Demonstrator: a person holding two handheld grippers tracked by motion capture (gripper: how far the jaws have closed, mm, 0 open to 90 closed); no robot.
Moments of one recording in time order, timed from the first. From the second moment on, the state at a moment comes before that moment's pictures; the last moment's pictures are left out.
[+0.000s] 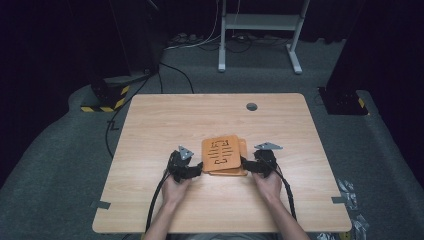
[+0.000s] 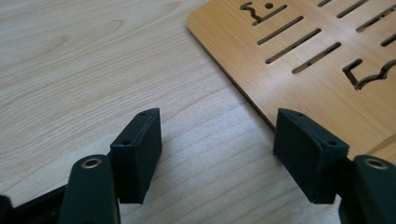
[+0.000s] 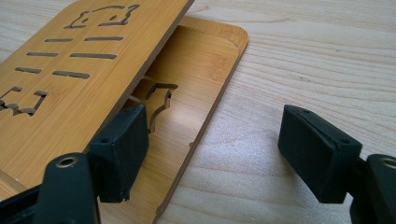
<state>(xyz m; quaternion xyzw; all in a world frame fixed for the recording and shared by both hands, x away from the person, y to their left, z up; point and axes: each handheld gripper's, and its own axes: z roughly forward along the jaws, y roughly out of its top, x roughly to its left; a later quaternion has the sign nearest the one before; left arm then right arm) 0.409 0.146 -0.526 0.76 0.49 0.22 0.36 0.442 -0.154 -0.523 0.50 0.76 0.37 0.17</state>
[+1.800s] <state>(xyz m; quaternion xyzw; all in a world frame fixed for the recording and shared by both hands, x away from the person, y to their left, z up) 0.416 0.141 -0.526 0.76 0.49 0.21 0.37 0.427 -0.152 -0.488 0.43 0.78 0.43 0.16</state>
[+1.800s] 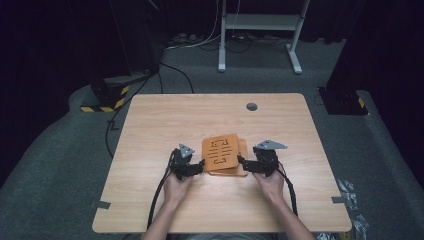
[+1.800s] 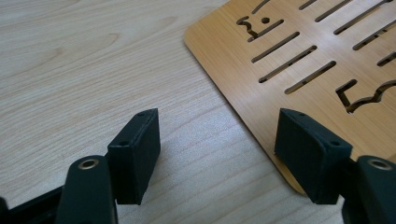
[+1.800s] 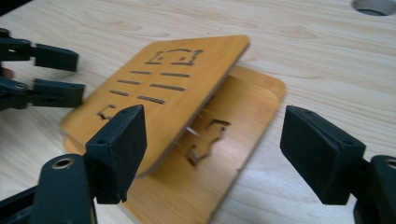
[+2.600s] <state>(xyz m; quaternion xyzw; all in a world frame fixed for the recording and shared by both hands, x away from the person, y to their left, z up) 0.416 0.141 -0.526 0.76 0.49 0.21 0.37 0.435 -0.126 -0.504 0.43 0.79 0.42 0.10</state>
